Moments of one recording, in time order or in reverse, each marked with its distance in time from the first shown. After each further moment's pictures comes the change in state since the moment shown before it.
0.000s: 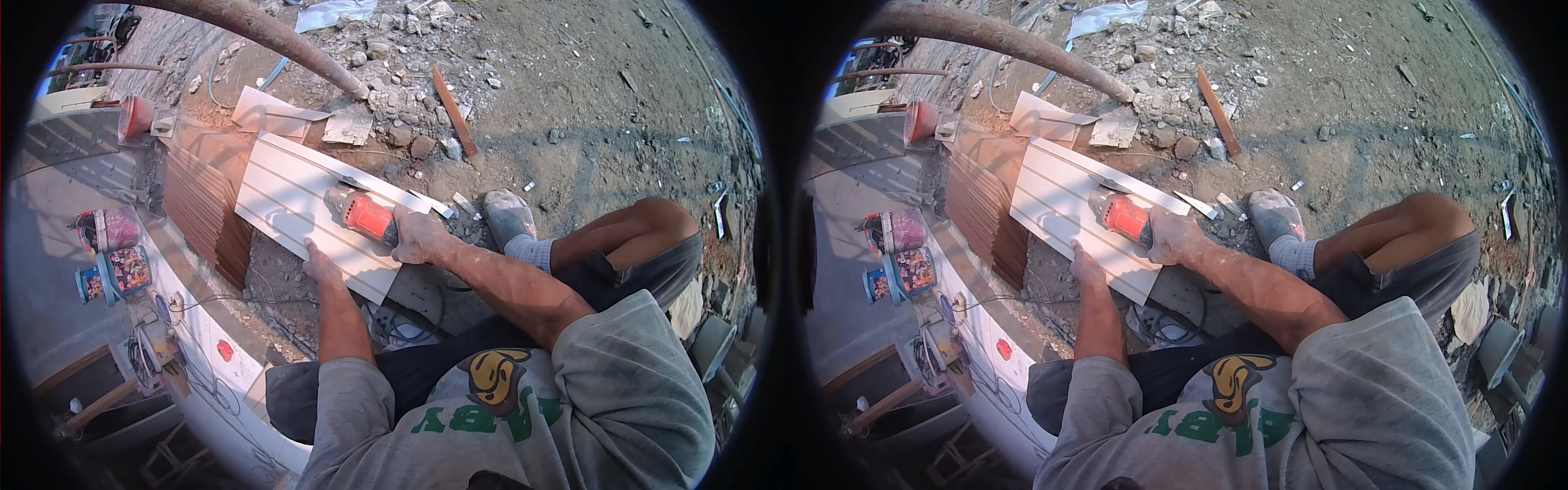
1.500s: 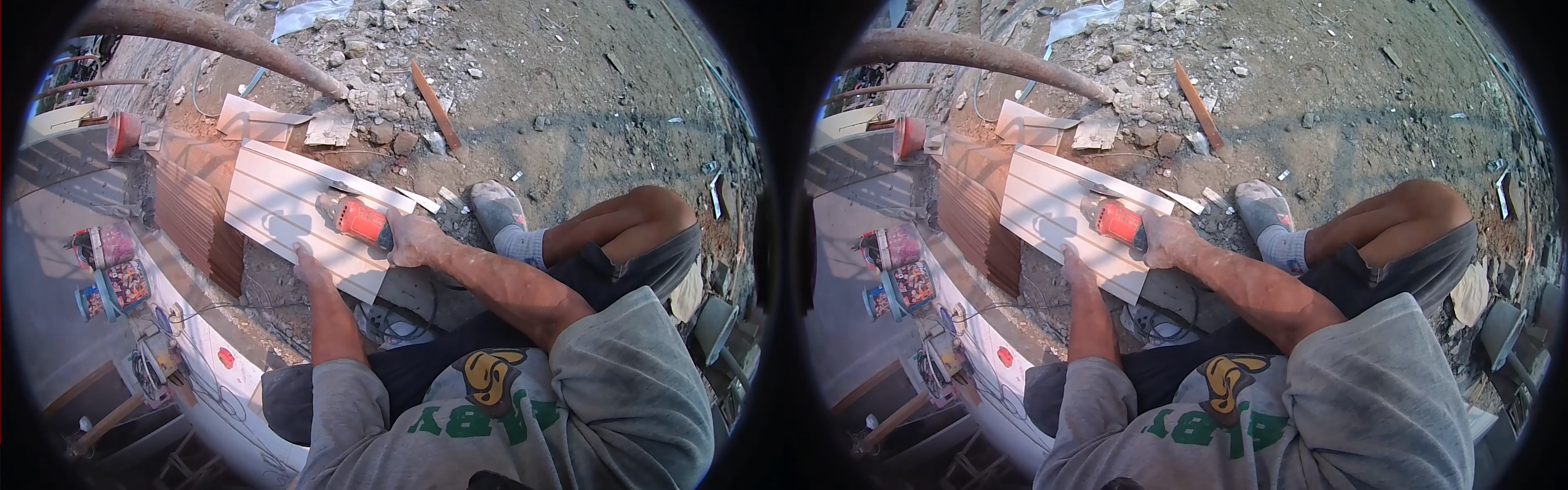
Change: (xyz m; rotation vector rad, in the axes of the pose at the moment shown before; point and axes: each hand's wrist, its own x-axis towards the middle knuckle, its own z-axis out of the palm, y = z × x) left_hand -0.003 0.005 0.002 -0.014 0.005 -0.010; right_hand -0.012 0.013 0.002 0.035 -0.009 0.026
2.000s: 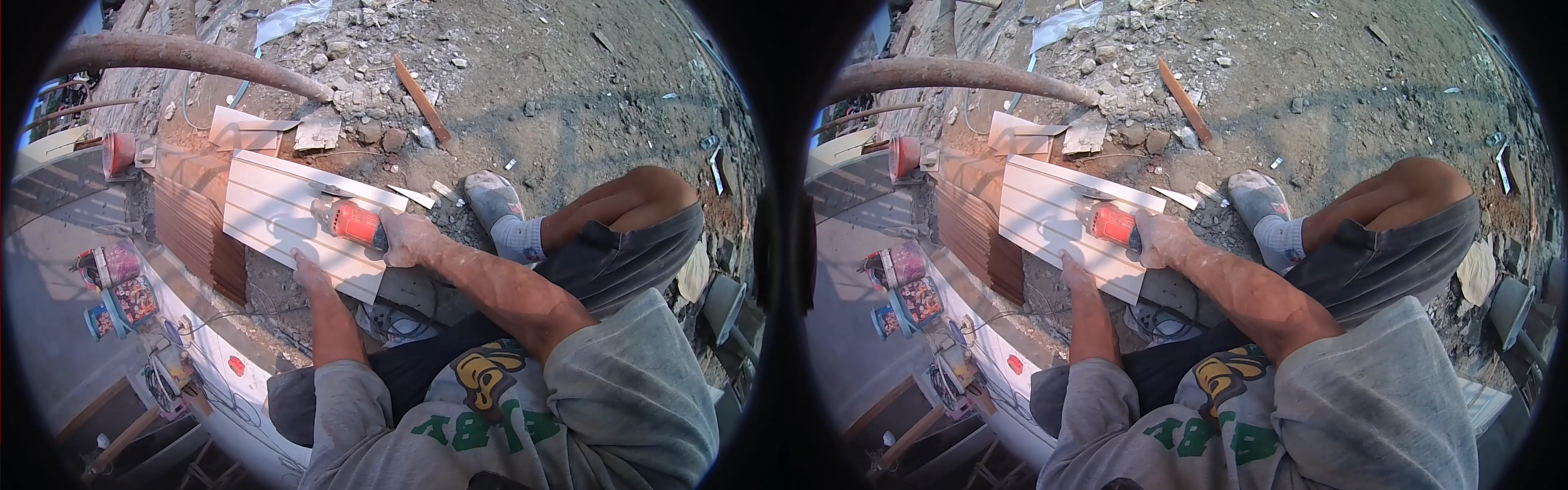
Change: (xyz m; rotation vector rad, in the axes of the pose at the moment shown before) left_hand -0.002 0.001 -0.002 0.019 -0.039 0.033; right_hand -0.005 0.000 -0.002 0.009 0.023 0.001
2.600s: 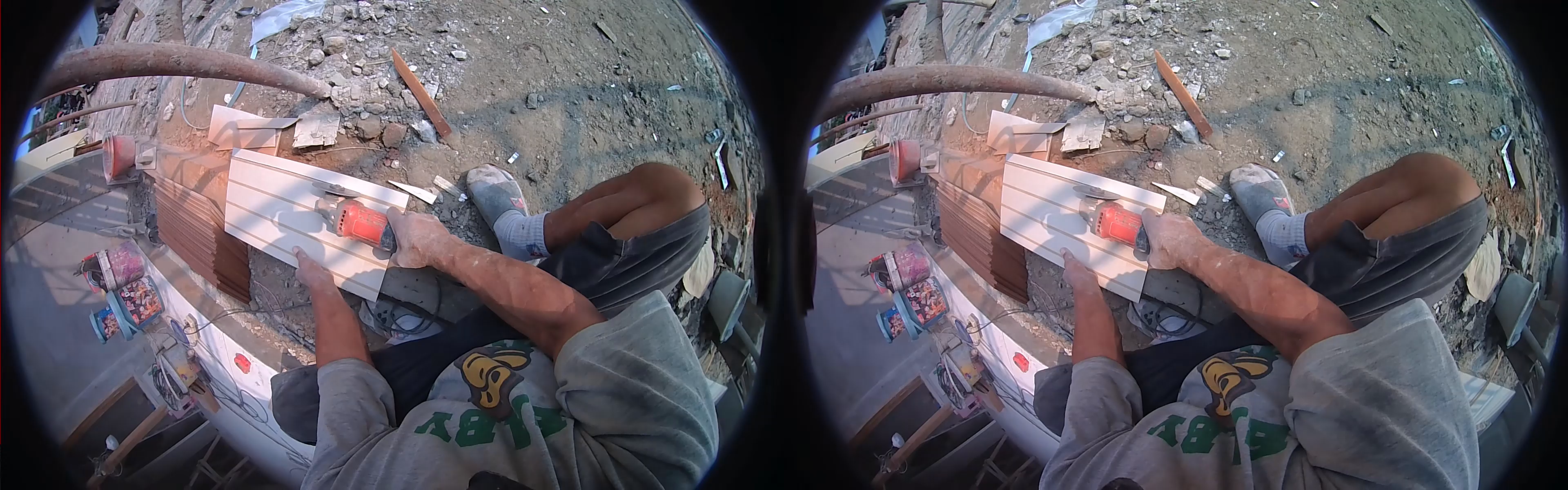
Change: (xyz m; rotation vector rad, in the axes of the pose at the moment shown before) left_hand -0.007 0.004 0.000 0.001 -0.023 0.004; right_hand -0.005 0.019 0.009 0.034 0.084 -0.070
